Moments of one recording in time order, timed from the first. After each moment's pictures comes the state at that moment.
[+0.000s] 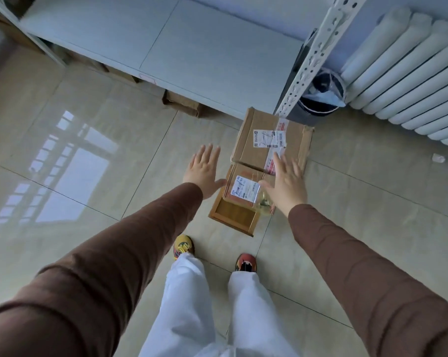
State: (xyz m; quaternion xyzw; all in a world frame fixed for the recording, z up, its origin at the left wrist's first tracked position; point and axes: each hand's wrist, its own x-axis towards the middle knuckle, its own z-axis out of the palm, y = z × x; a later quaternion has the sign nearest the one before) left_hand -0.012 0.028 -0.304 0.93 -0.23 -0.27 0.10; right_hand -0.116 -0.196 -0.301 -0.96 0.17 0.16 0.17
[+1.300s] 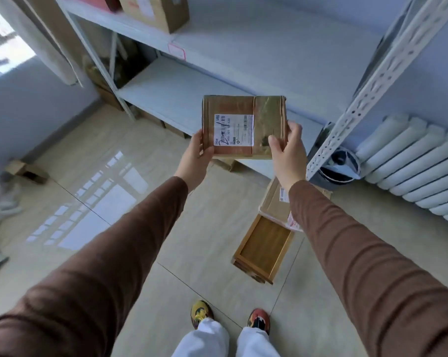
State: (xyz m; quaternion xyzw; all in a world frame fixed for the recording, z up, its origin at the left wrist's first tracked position) left_hand 0.028 0.136 -0.089 0.83 -0.05 -0.08 0.54; right_hand 0.003 -0.096 -0.093 -0.87 0.16 -0.14 0.45
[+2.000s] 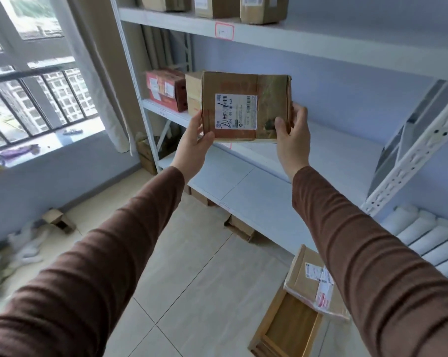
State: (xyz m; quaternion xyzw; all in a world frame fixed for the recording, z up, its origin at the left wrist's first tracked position) left_hand 0.091 0.284 0.124 0.77 -0.17 0.13 0.60; right_hand 0.102 0.049 0.132 -0.80 -0.01 -0.33 0.50
